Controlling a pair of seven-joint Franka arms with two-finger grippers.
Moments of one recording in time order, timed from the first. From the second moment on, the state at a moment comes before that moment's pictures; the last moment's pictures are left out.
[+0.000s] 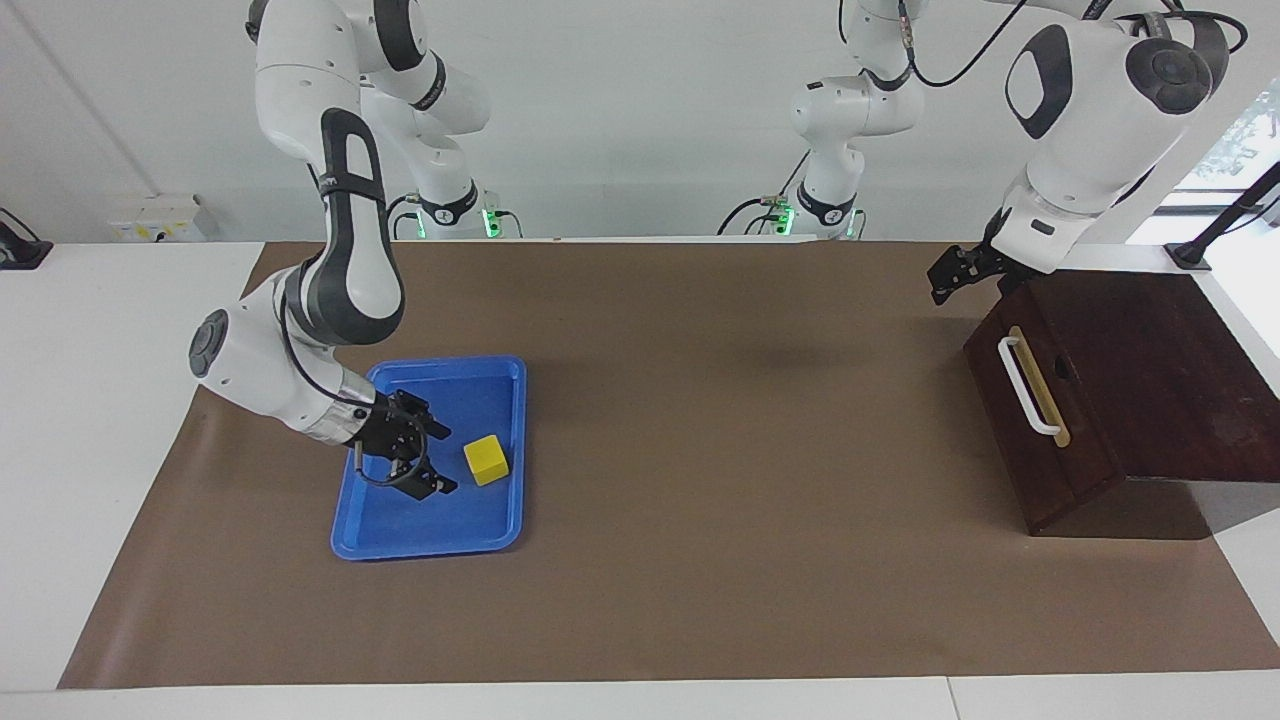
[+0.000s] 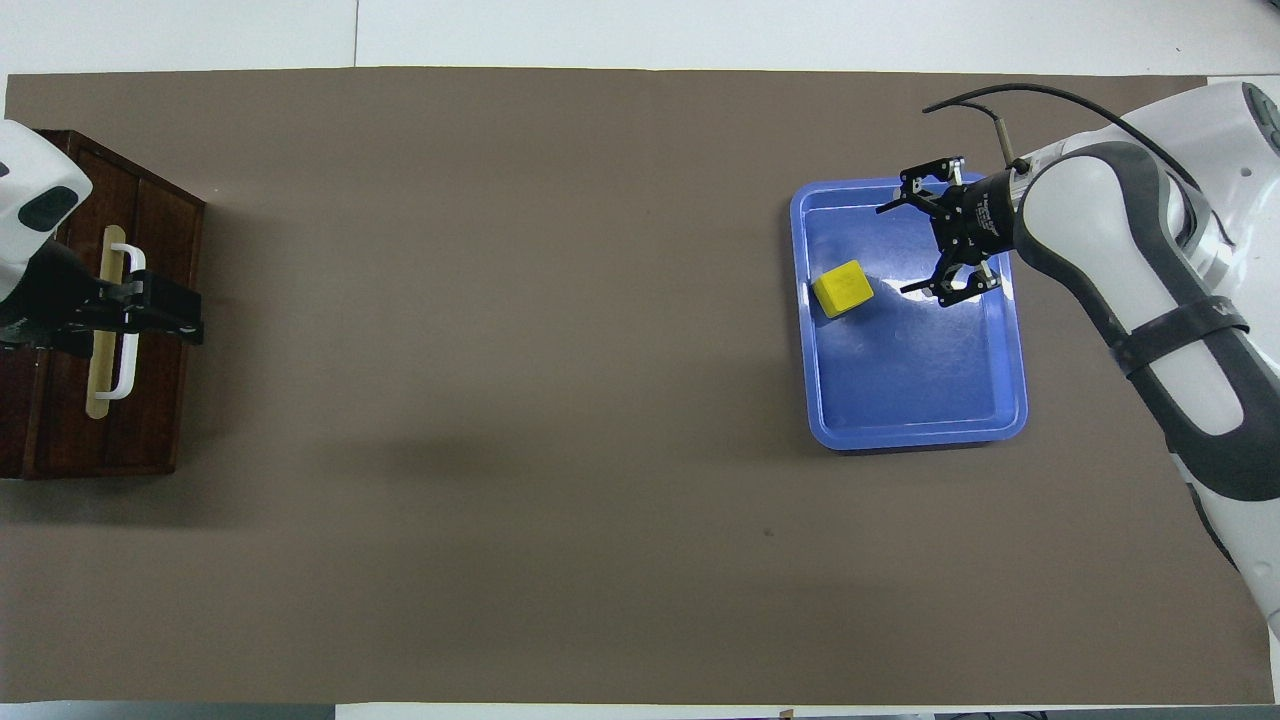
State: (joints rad) left arm 0.02 0.02 -0.10 -1.65 0.02 1.55 -0.12; right arm -0.04 0.42 0.04 -1.66 0.52 1.99 1.00
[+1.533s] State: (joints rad) left arm 0.02 0.00 -0.10 -1.64 0.00 1.58 -0.11; right arm -0.08 -0.07 0.06 -1.66 0.01 1.53 -0.03
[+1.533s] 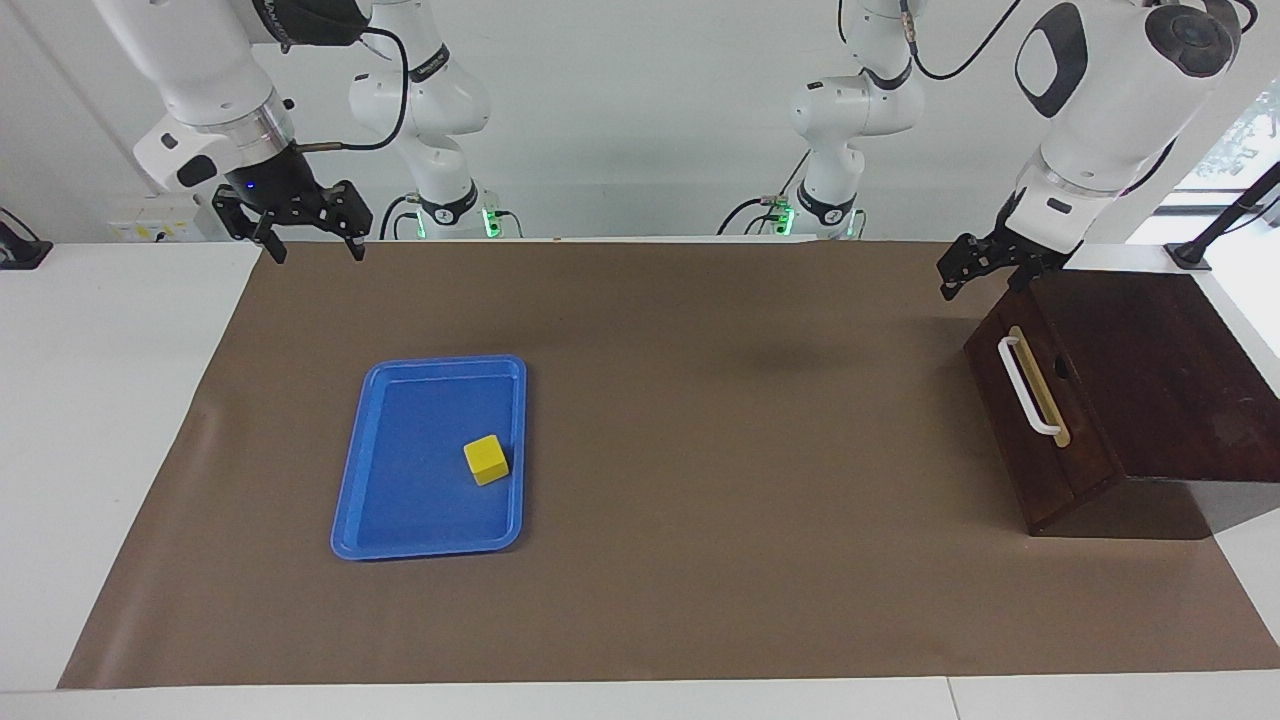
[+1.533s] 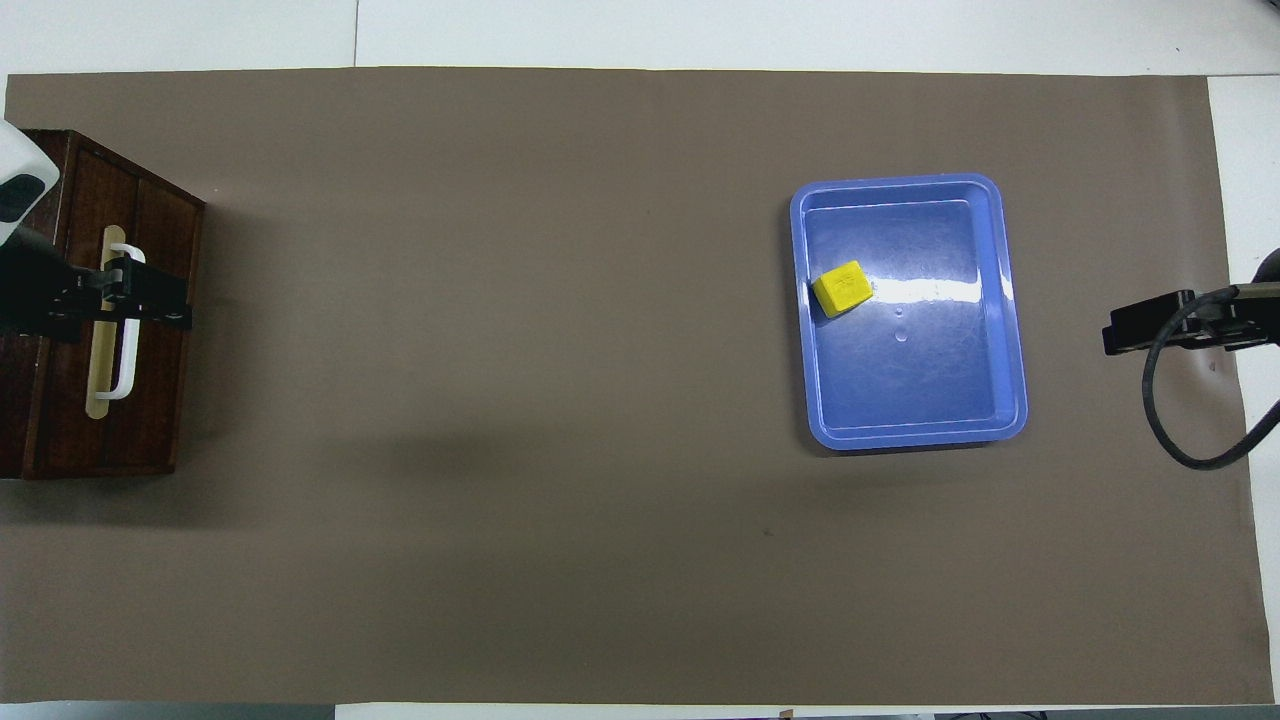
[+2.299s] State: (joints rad) left arm 0.02 0.00 -0.10 -1.64 0.00 1.57 -0.11; right arm -0.09 -0.06 0.08 -1.65 -0.05 1.51 -0.07
